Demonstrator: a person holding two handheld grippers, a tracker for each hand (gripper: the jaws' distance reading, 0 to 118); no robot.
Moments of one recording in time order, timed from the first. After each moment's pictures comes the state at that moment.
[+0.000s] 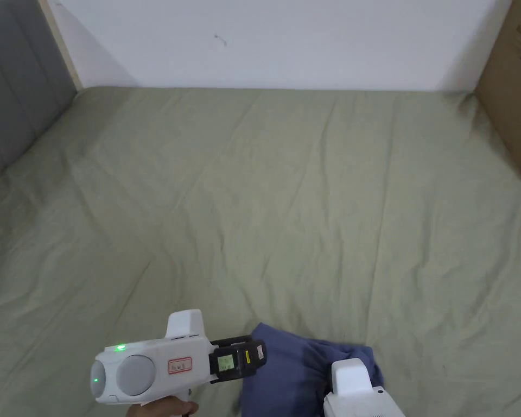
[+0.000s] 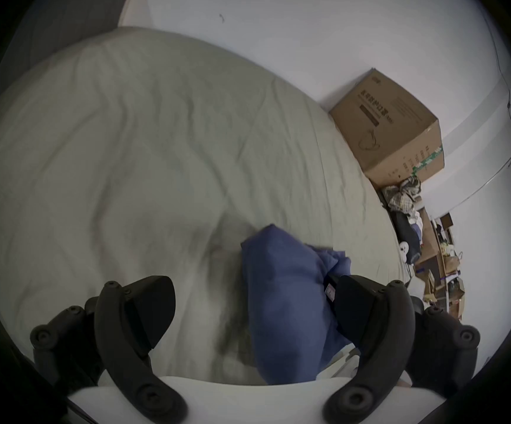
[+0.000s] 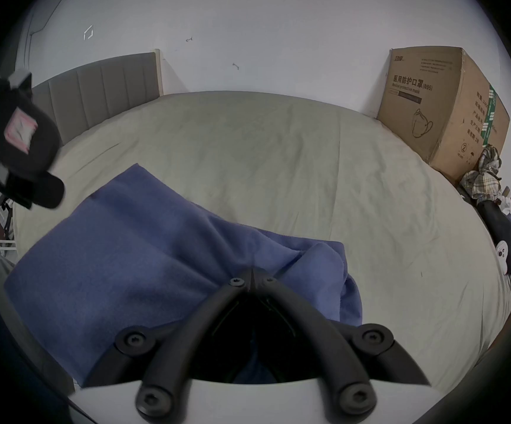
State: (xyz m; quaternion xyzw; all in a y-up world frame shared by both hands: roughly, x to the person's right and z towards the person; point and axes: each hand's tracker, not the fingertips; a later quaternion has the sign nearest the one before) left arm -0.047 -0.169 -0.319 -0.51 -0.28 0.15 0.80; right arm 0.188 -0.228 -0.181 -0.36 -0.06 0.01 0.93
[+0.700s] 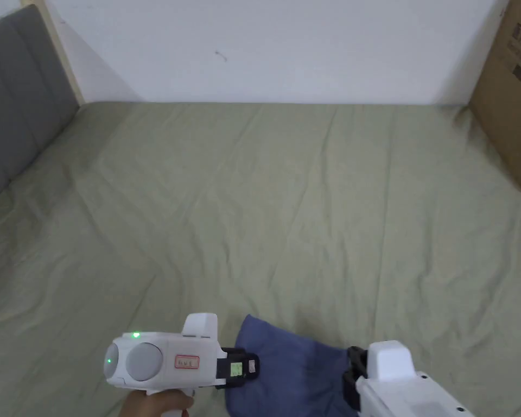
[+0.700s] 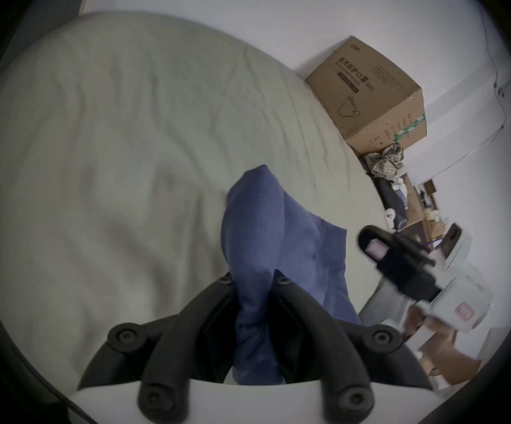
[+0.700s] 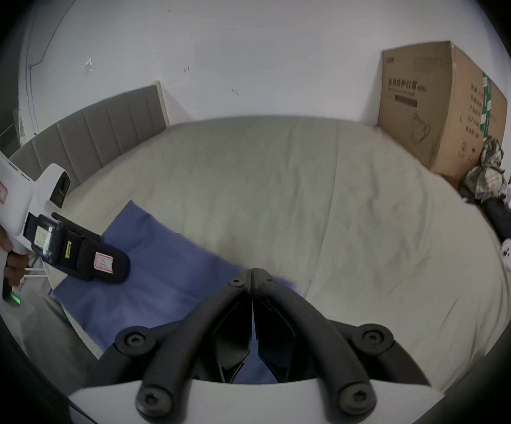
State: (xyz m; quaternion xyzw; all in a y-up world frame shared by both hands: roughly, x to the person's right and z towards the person) left arm -0.068 -0.154 -0.342 -0.52 -0.35 0.11 0.77; right arm 0.212 -0.150 -0.175 -0.31 -0.04 -0.04 0.95
